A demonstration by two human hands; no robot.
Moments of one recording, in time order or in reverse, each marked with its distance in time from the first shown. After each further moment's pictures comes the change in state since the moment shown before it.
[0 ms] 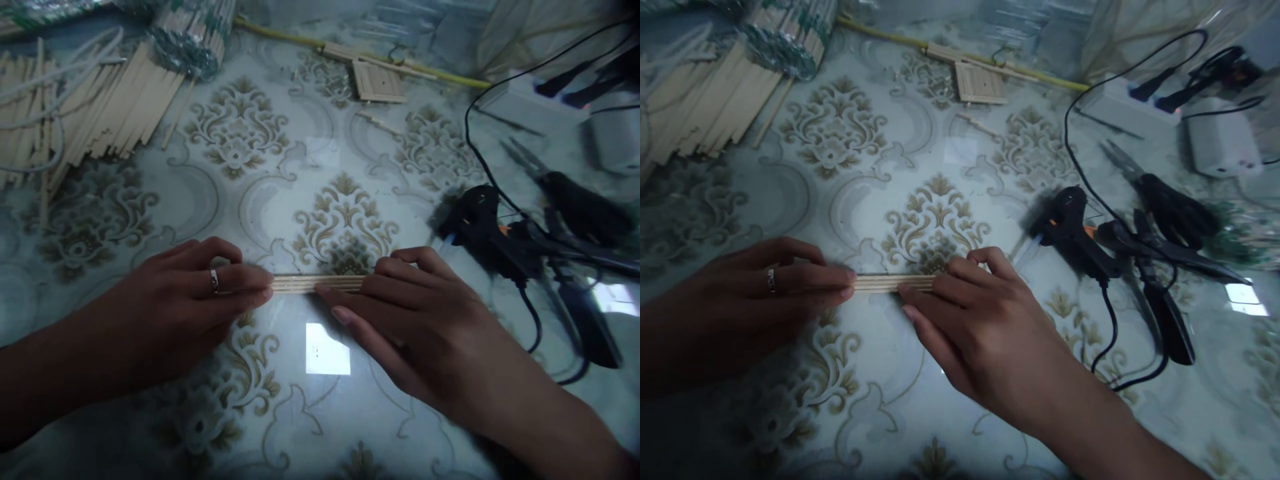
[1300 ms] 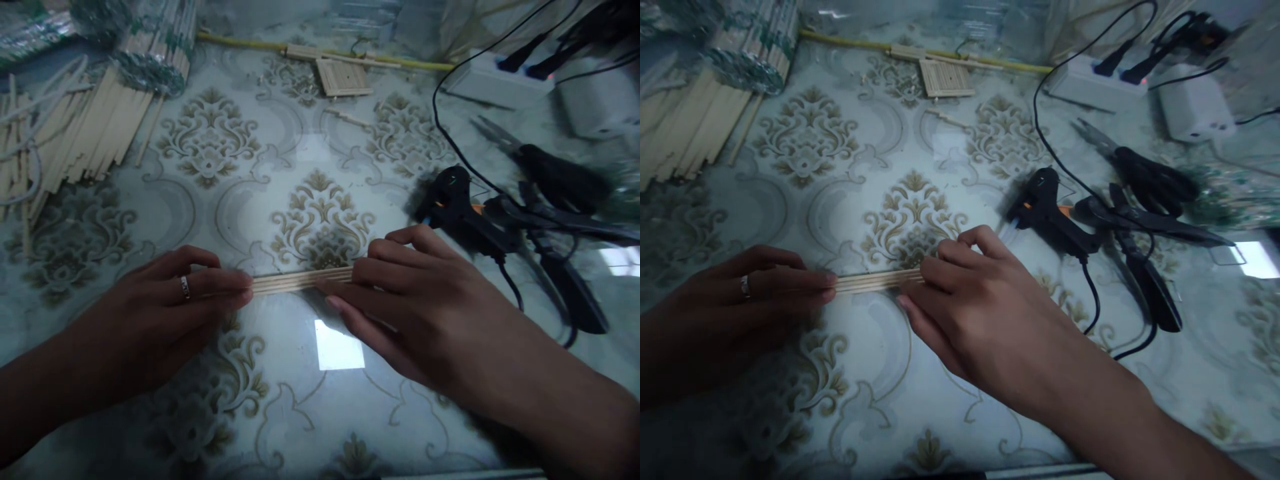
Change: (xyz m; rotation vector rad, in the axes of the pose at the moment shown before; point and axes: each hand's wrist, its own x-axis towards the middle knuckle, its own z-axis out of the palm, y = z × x) left_hand -0.006 -0.005 0.001 -0.036 -0.031 -0.049; right_hand -0.006 0.010 -0.014 -0.144 -0.015 -0.039
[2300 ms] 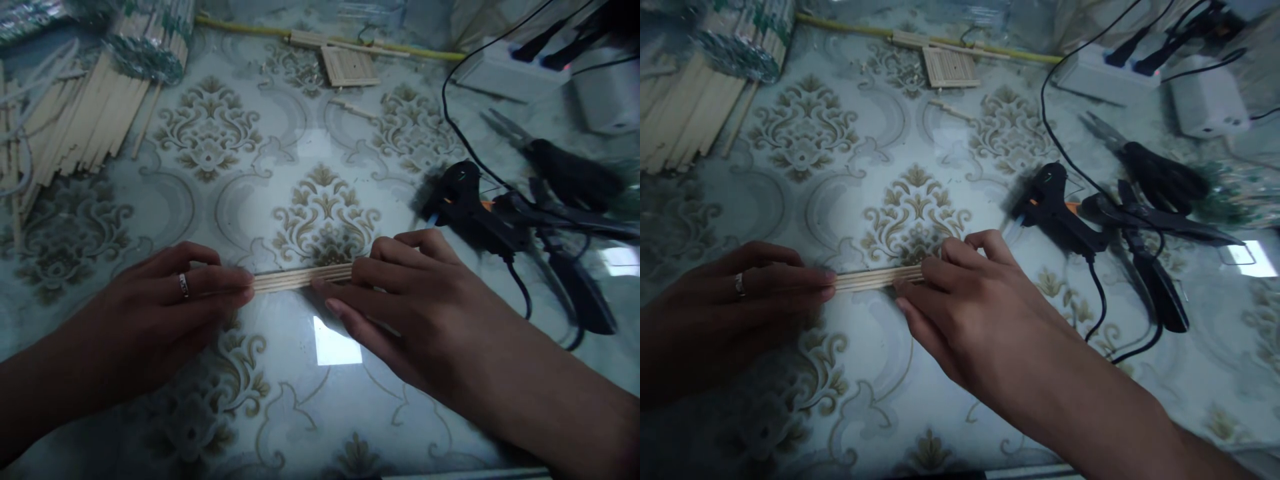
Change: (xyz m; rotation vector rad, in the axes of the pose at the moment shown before) left_hand 0.004 0.001 -0.001 0.007 0.006 0.022; right_hand 0.003 -0.009 0.004 0.091 -0.042 0.082
